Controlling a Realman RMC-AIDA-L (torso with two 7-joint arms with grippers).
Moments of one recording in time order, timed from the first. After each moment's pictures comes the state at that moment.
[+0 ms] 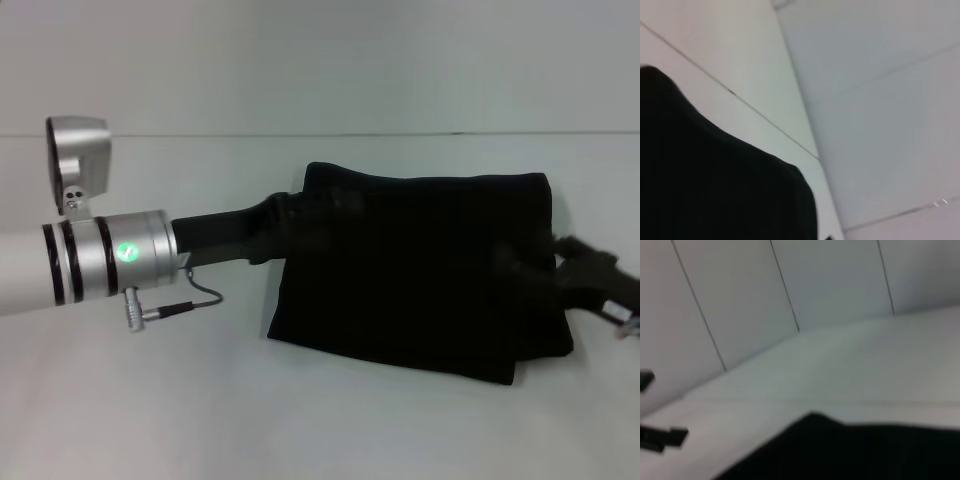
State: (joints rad) left arm -0.72 -2.04 0.92 0.33 1.64 1.30 -2.22; right arm 0.49 2.08 -0.48 -0.33 -1.80 -1.22 1.12
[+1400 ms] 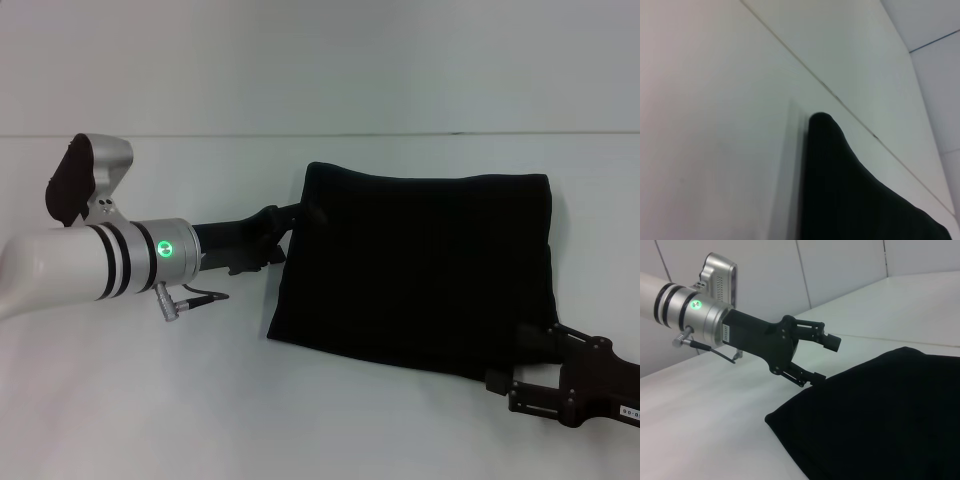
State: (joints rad) left arm -0.78 -2.09 0.95 0.31 1.78 0.86 -2.39; right arm 0.40 2.08 -0.47 -0.43 -2.08 -1.44 1.06
